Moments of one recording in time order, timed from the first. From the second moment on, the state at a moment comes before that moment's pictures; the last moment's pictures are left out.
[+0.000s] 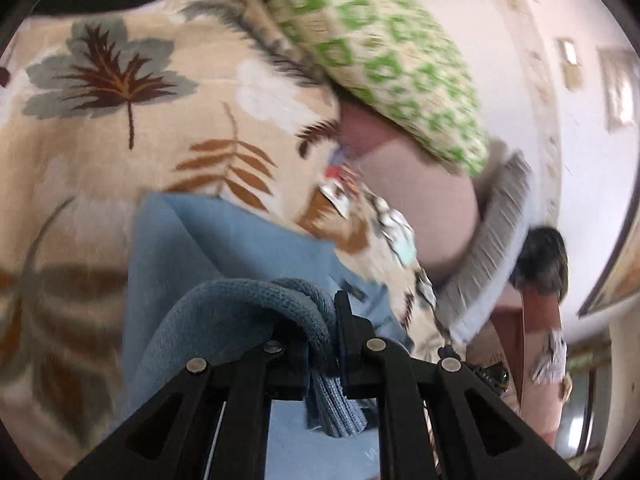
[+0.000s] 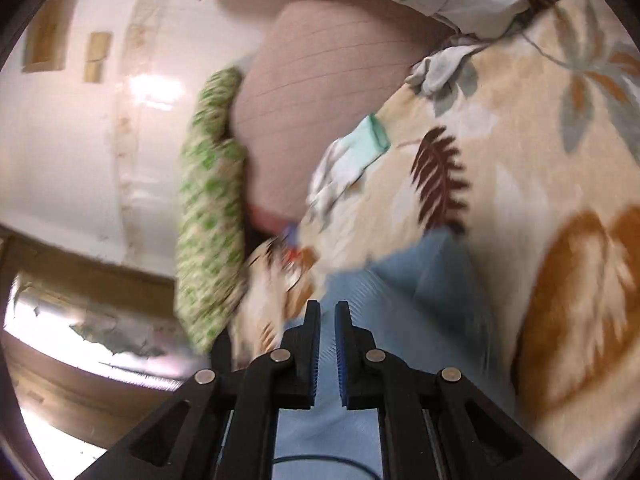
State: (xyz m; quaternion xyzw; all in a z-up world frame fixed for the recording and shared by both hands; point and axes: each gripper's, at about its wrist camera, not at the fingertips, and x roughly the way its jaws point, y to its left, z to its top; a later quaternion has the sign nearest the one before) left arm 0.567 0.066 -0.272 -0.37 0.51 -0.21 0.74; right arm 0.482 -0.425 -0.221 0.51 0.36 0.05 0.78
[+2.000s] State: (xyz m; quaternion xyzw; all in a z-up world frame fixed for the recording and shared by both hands) left arm 0.446 0.157 -0.279 -0.24 0.49 -0.03 0.84; right arm 0.462 -0.384 -0.185 0.20 0.37 -0.04 0.91
